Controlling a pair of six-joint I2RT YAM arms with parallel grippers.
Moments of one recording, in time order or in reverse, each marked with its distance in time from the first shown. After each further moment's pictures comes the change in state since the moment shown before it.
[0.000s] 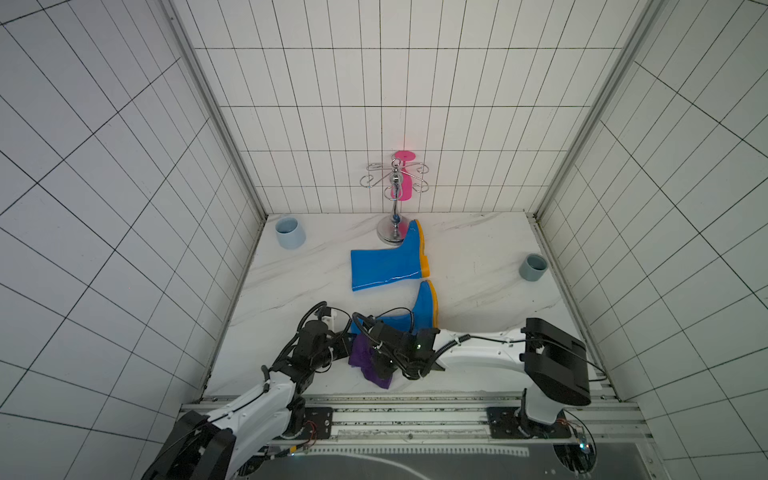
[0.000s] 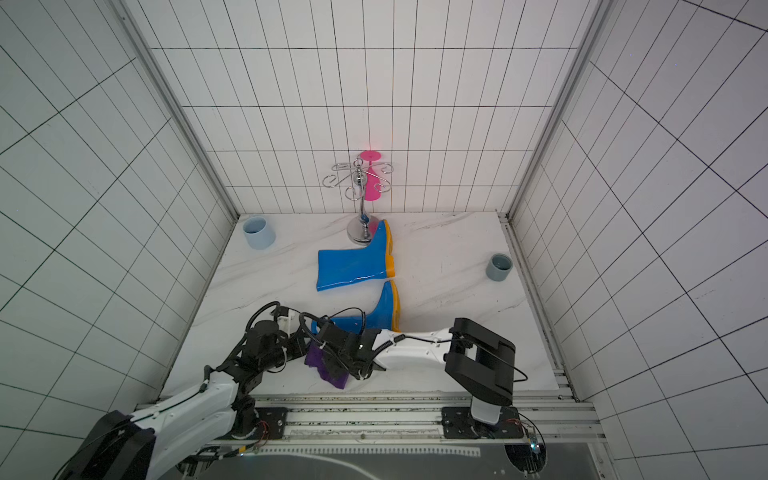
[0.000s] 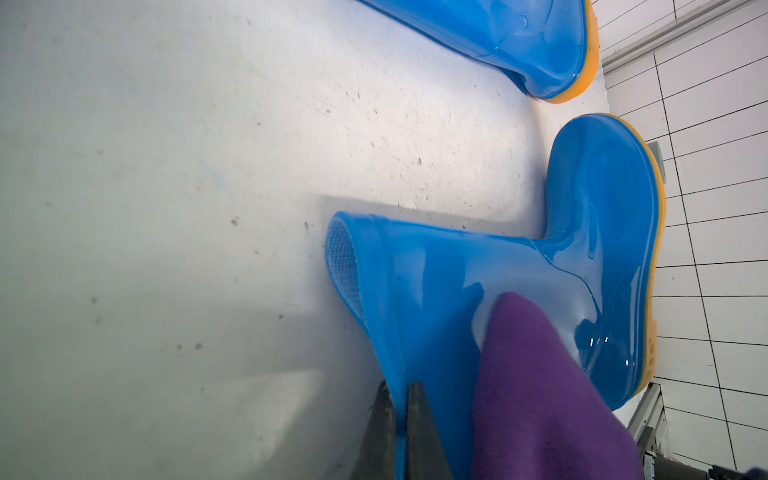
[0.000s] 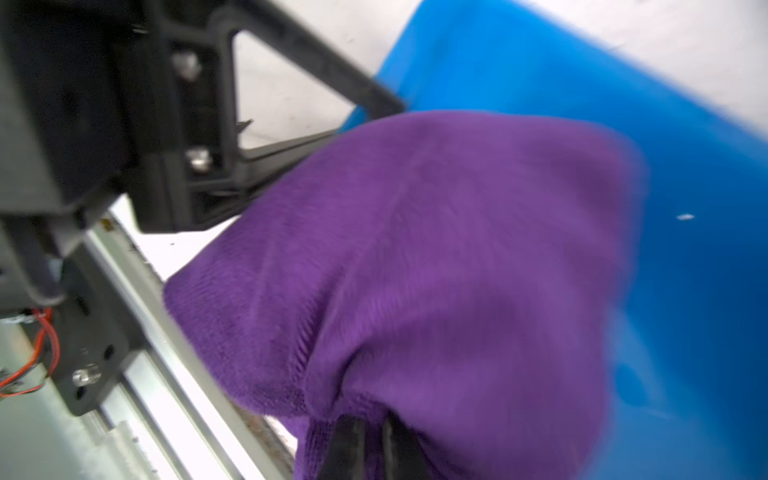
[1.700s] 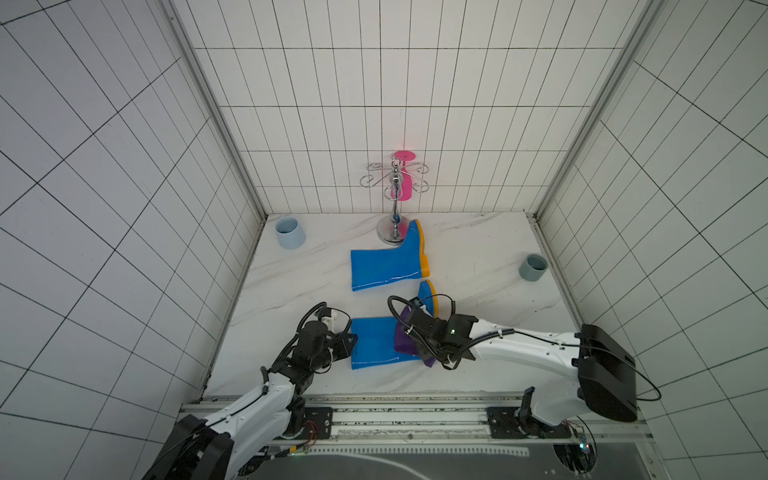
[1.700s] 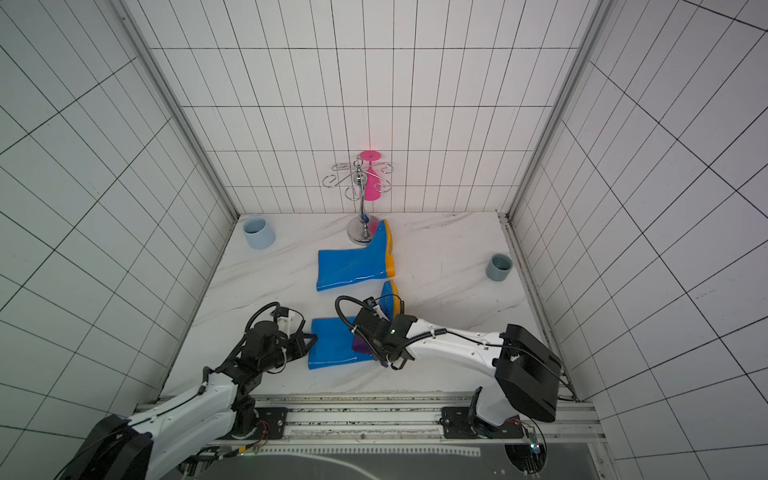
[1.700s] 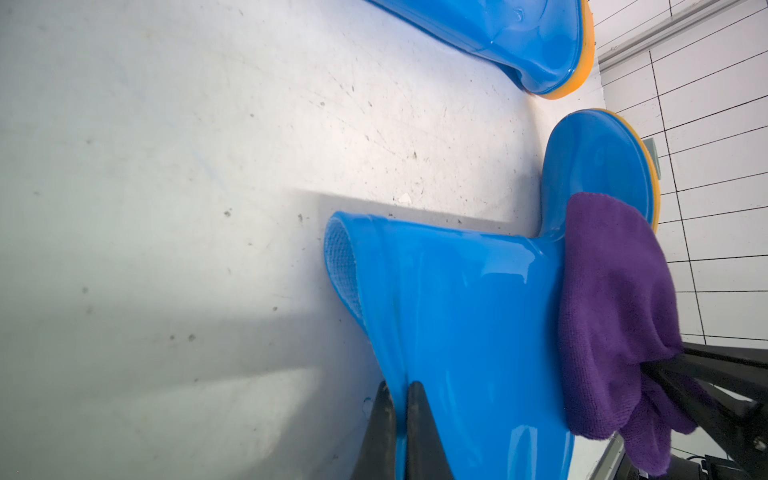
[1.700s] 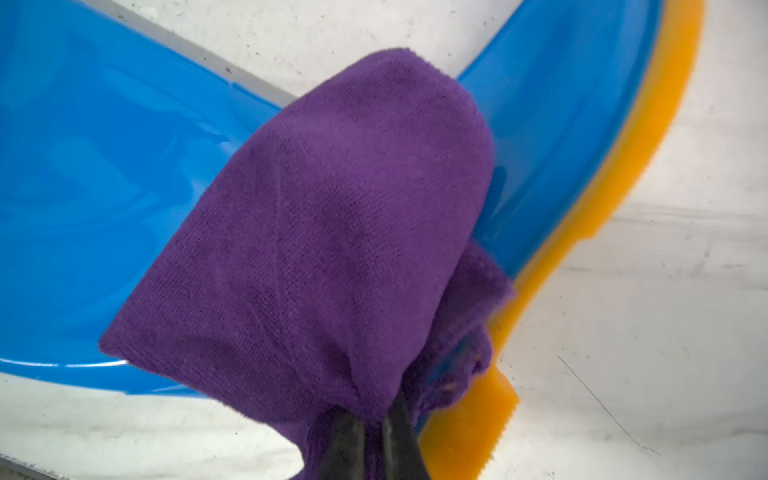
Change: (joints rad) left arm -0.002 -0.024 -0.002 -0.019 0.008 0.000; right arm -0.135 -0.246 -0.116 -0.348 0.294 0.038
